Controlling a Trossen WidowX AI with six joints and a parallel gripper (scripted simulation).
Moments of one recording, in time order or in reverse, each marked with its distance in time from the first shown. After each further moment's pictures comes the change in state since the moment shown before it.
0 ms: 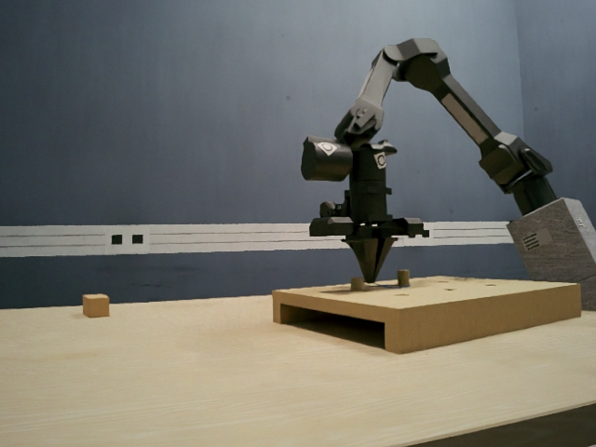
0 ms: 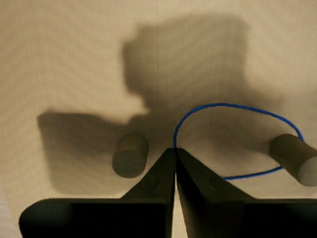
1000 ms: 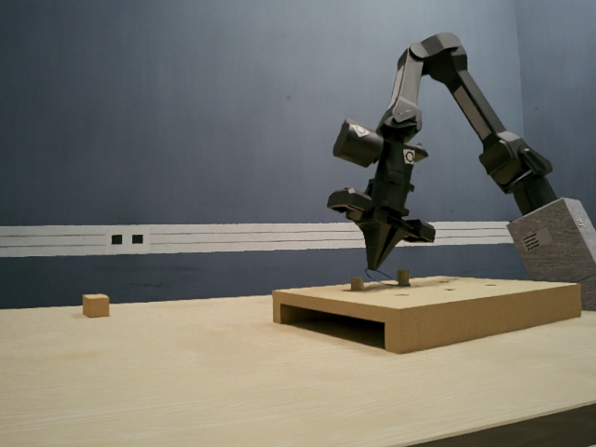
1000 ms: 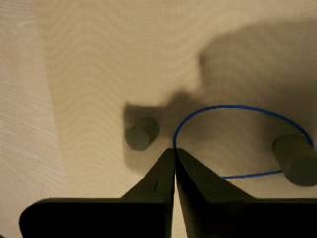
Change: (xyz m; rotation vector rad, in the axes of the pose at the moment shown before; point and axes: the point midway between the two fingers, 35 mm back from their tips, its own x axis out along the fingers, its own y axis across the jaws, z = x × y) arm -0.019 -0.015 -0.001 -0.004 0.003 0.322
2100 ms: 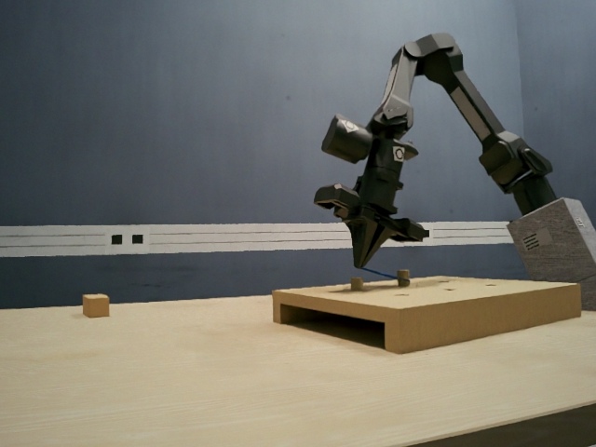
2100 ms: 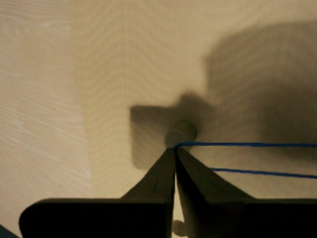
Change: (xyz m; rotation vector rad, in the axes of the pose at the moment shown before) arm 0.005 0.026 0.000 0.000 -0.003 0.025
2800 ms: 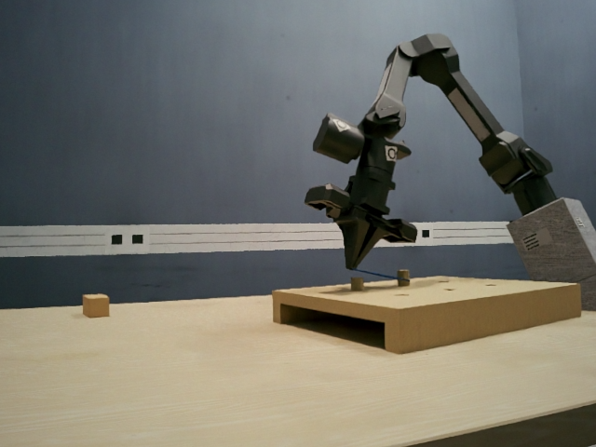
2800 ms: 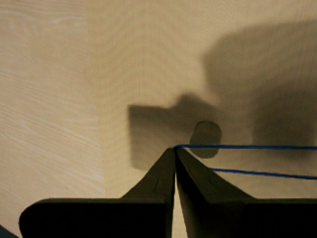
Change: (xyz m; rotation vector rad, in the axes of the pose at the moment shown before) arm 0.007 0.016 -0.002 -0.001 0.000 -0.004
